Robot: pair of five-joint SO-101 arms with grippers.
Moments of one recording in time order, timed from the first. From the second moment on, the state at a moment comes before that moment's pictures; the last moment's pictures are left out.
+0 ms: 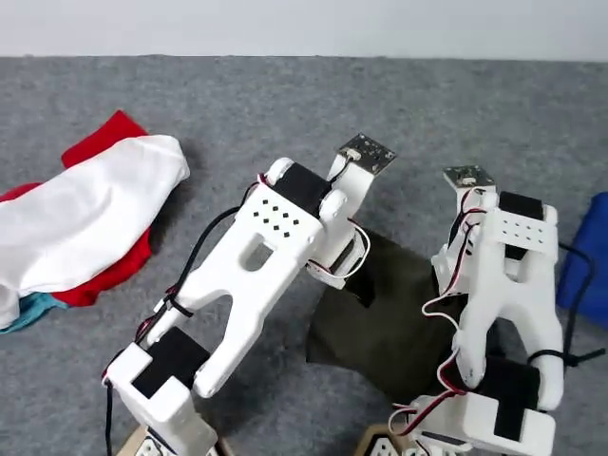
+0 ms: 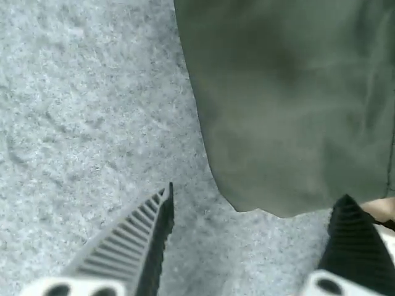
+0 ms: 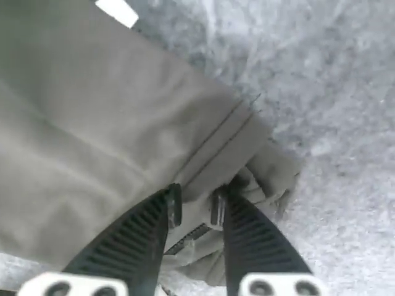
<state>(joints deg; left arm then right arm) 32.7 11.7 -12.1 99.6 7.7 13.5 -4.2 23.2 82.5 21.9</state>
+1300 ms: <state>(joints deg) 32.7 11.6 -7.1 99.5 7.7 17.8 -4.2 30.3 75.8 25.3</state>
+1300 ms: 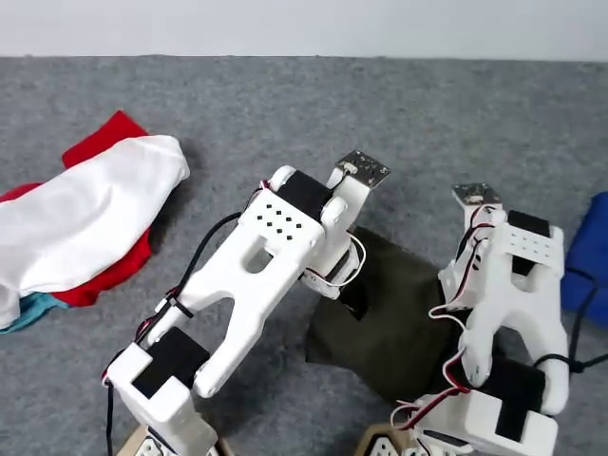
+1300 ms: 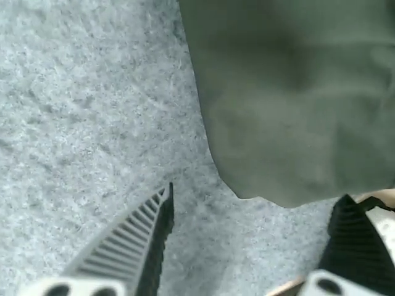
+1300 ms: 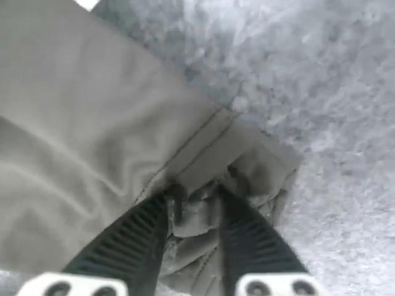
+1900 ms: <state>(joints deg) 32.7 11.6 -7.1 99.4 7.7 26.0 -4.2 25.7 75.5 25.7</state>
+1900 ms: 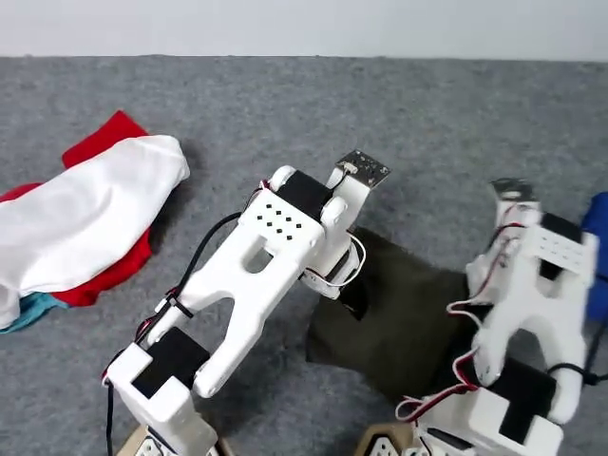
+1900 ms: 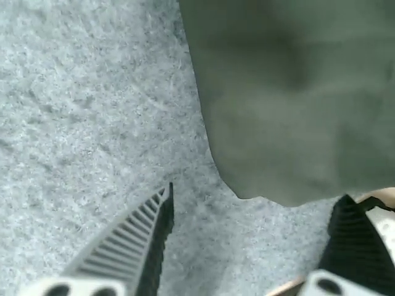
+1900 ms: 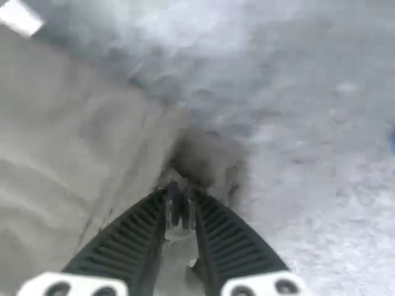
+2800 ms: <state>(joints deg) 32.7 11.6 -7.1 99.4 7.7 27.3 0.4 12.8 81.0 20.4</state>
